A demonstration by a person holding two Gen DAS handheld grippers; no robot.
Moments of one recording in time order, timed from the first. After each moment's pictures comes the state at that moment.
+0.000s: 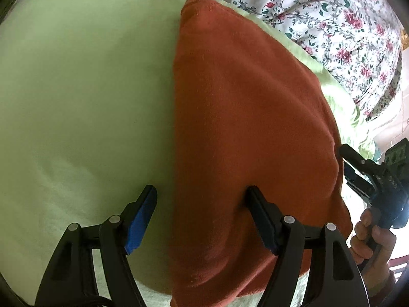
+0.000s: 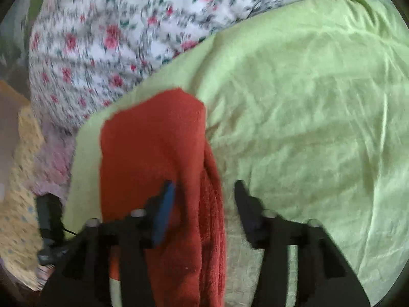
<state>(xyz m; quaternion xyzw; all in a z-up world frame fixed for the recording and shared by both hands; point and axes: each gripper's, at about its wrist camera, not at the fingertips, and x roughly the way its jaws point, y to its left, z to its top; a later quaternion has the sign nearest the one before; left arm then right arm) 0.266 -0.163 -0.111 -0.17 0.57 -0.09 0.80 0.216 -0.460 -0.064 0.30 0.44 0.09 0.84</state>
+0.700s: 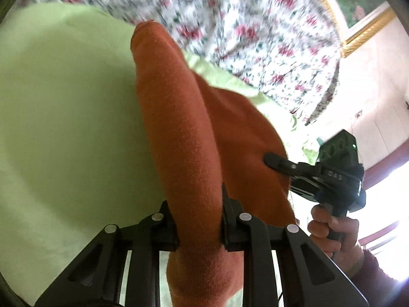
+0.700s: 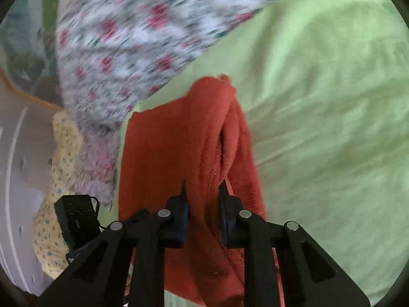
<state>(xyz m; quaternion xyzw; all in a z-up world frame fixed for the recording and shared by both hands) 0.227 -0.106 -0.046 -0.21 0.48 -0.23 0.82 0.204 -0.385 -0.042 0.36 0.45 0.18 0.80</state>
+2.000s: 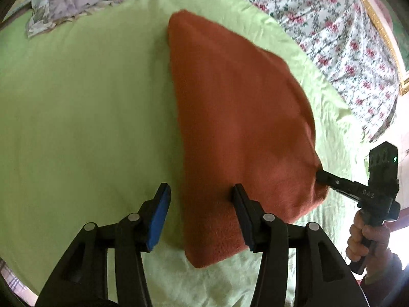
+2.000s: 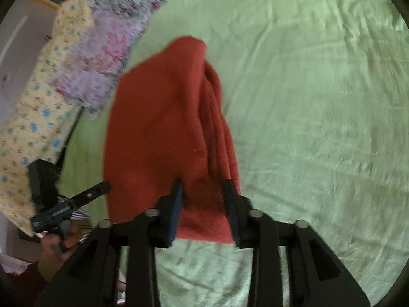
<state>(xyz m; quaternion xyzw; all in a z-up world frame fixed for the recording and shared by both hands) 0.054 0.129 -0.081 -0.22 0.54 -0.01 0.81 0.125 -0.123 -0.075 0.19 0.55 0.23 0.78</state>
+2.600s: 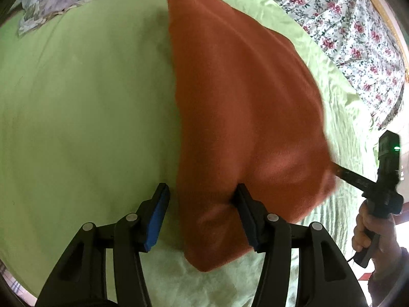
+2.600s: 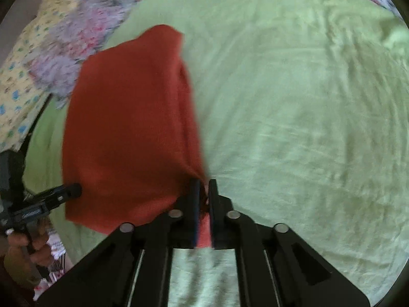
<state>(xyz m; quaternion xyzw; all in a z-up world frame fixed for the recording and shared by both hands) 0.060 0.104 -0.104 -0.20 0.56 0.00 0.81 0.129 -0.124 -0.090 0.11 0.56 0.14 0.81</state>
